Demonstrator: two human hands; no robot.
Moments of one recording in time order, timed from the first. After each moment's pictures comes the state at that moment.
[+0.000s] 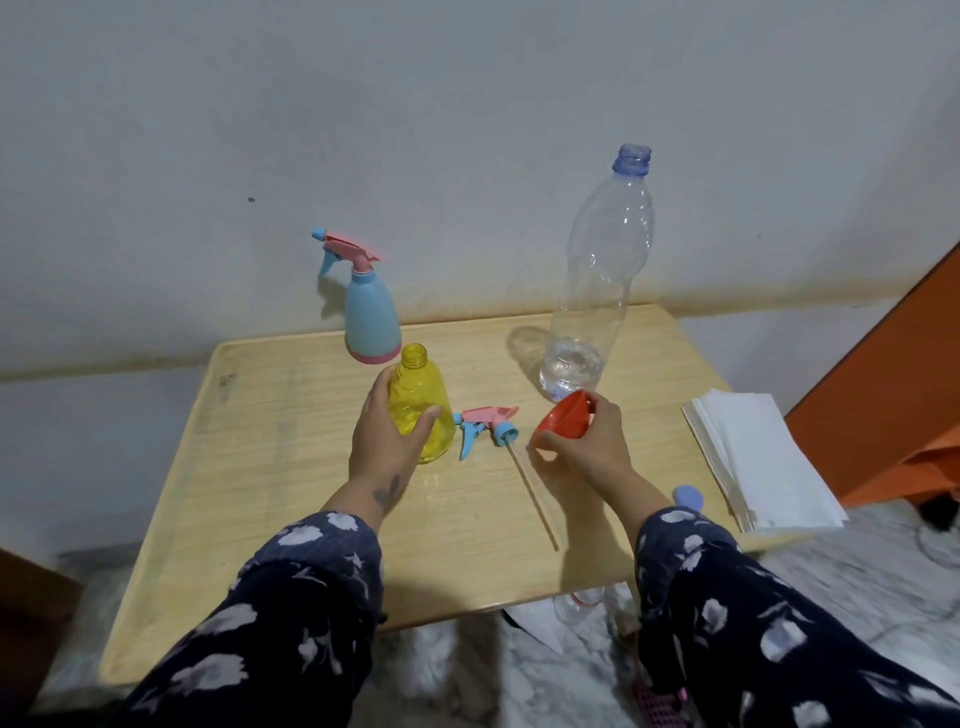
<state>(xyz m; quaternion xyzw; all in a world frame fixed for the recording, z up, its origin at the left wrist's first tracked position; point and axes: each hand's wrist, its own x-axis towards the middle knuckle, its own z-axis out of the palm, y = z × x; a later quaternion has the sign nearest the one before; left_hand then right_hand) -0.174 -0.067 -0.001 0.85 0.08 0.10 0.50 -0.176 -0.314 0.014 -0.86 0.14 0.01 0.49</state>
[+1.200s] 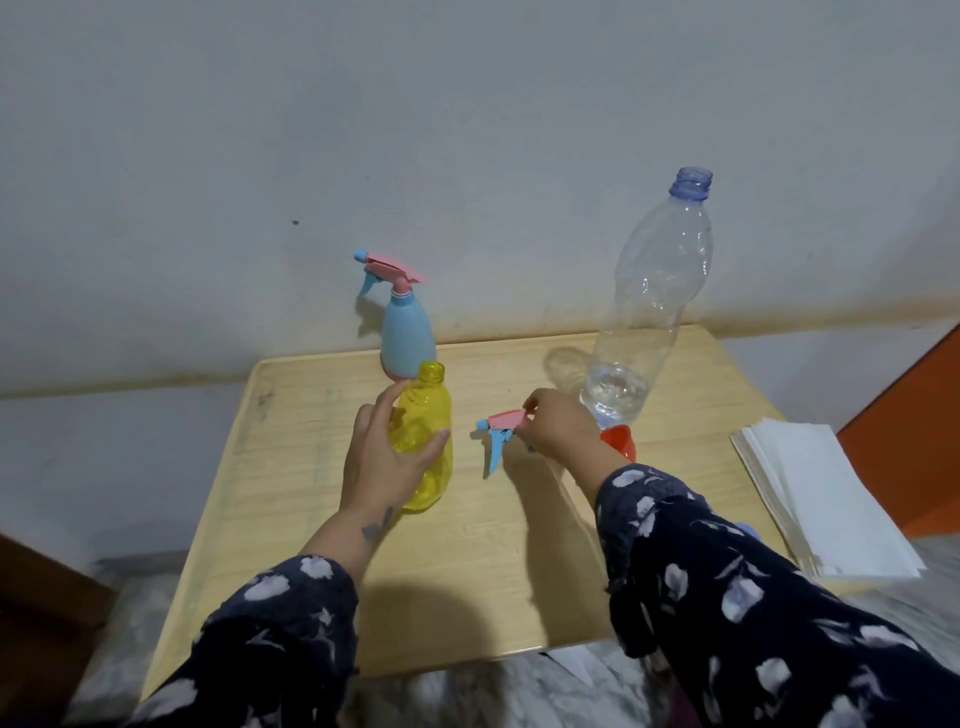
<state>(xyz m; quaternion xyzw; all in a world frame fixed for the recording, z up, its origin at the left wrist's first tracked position) -0.188 -0.026 0.033 0.86 0.08 0.13 0.49 -0.110 -0.224 0.045 -0.97 0.02 0.10 0.22</state>
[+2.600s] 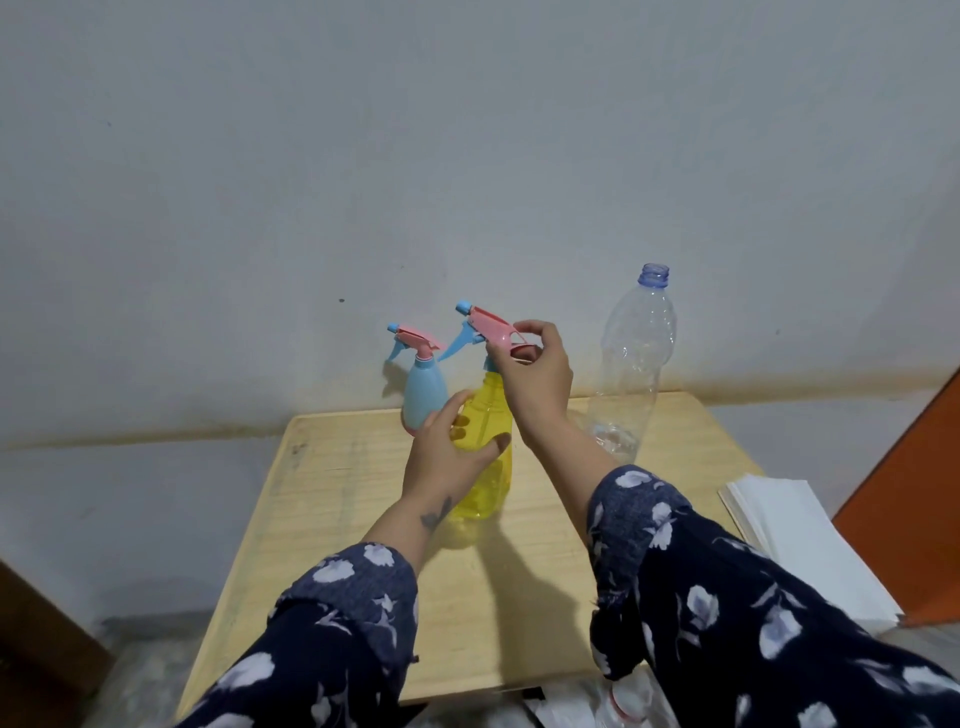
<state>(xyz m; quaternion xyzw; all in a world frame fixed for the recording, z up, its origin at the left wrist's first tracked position) -0.194 -0.074 0.105 0.84 0.04 0.12 0.52 -0.151 -0.173 0.170 -0.73 0.01 -0.20 0.66</state>
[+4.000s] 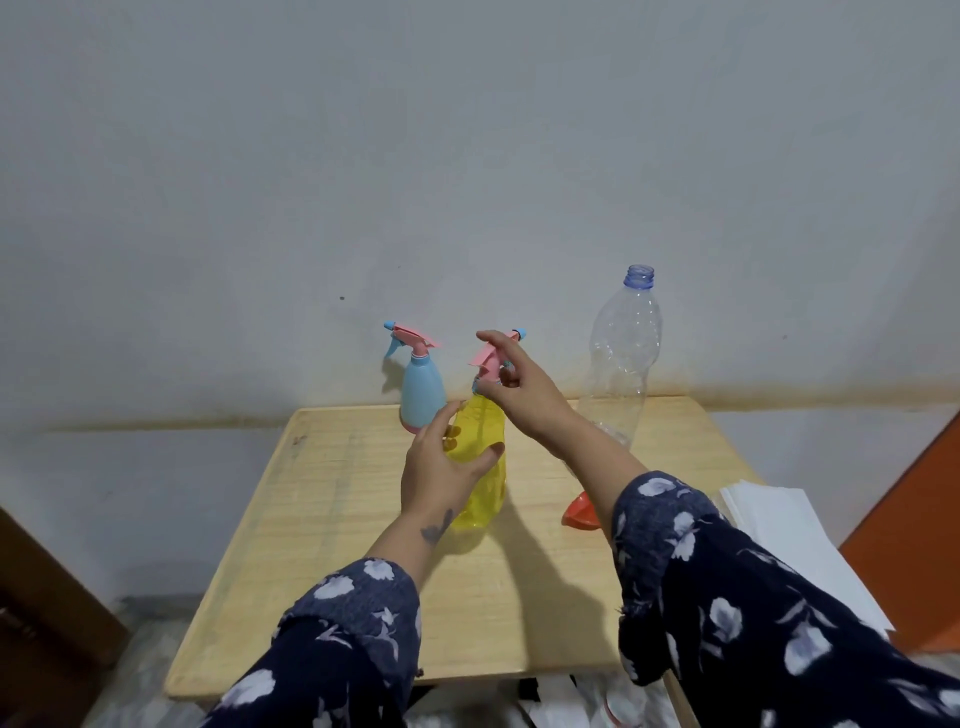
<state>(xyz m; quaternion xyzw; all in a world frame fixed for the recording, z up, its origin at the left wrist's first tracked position) -0.216 -0.105 0.100 0.83 0.10 0.16 0.53 -0.155 -0.219 0.164 -0.80 -0.19 0.00 0.57</state>
